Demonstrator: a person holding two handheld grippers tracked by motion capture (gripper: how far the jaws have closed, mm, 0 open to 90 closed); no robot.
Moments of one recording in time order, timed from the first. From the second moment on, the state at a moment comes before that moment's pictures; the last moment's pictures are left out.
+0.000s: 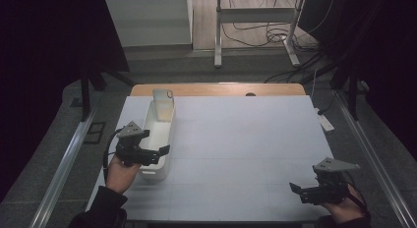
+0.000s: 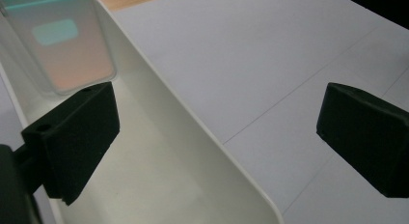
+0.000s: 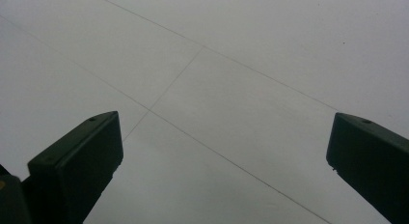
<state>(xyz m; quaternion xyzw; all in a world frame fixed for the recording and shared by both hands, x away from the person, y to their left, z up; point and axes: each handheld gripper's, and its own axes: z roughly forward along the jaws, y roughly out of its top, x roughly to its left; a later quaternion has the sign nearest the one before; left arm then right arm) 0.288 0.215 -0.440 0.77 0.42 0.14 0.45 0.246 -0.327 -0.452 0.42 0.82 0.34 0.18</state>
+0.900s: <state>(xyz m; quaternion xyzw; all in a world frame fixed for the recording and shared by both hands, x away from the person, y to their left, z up) 0.258 0.227 -0.443 0.77 0.43 0.15 0.44 0.247 -0.326 -0.453 0.42 0.83 0.33 0.18</state>
